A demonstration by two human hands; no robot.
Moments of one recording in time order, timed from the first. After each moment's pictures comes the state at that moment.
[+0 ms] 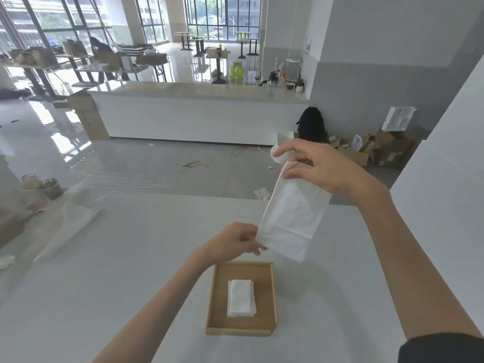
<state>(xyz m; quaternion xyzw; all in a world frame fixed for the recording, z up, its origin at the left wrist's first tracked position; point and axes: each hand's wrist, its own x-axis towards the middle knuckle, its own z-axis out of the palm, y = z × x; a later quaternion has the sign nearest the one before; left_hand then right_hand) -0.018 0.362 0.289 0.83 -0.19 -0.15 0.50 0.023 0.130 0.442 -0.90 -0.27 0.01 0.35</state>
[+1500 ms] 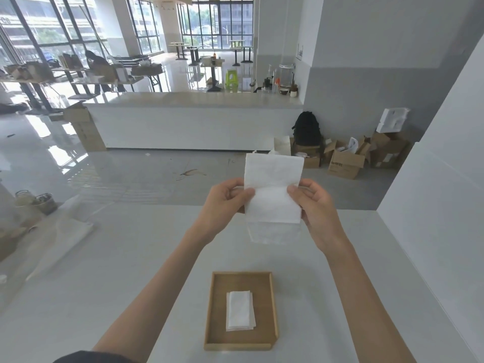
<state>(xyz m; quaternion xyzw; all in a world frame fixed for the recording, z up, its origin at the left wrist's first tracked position) 0.015 0.351 0.359 0.69 -0.14 0.00 0.71 0.016 0.139 0.344 -0.63 -0.04 -0.06 0.77</state>
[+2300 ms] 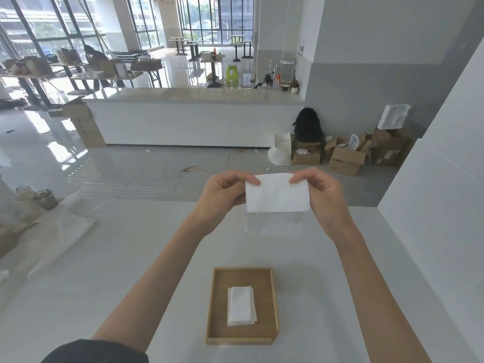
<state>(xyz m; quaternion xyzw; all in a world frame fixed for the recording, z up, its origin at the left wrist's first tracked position) 0.018 0.360 0.365 0.62 -0.19 -0.03 0.76 0.011 0.137 0.369 -0.68 -0.14 -0.09 0.71</state>
